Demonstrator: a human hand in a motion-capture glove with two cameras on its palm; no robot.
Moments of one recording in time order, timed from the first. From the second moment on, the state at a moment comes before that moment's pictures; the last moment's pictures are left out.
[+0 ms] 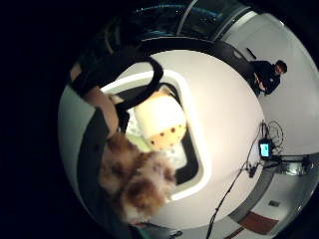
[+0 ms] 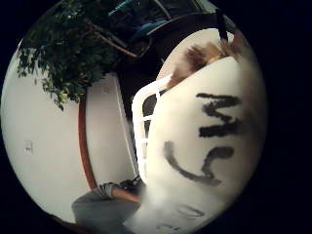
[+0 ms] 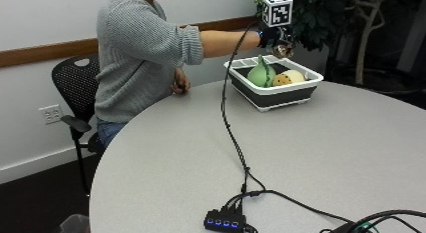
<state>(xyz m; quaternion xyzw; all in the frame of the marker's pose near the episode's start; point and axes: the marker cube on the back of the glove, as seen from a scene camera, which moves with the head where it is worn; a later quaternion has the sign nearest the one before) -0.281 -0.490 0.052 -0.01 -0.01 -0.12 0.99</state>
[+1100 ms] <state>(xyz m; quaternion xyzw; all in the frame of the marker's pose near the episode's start) 0.029 -0.202 0.007 0.00 0.01 0.02 1.00</state>
